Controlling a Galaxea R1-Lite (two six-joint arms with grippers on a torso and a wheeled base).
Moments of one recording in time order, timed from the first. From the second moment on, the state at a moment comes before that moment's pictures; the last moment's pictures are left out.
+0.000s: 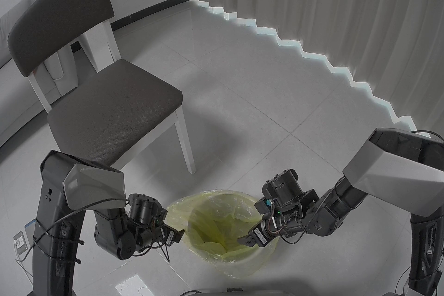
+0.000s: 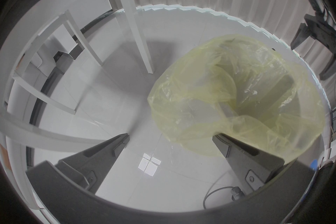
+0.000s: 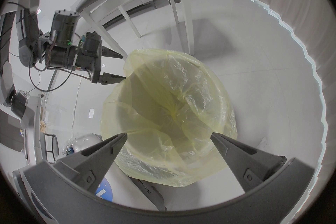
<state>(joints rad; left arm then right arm) -0.36 2.51 -0.61 -1.11 0.07 0.18 0.65 2.32 -0.99 -0.38 0.09 -0.03</state>
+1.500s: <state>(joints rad) -0.46 2.30 -0.71 -0.83 -0.01 0.10 0.53 2.20 -0.91 -0.36 0.10 -0.02</state>
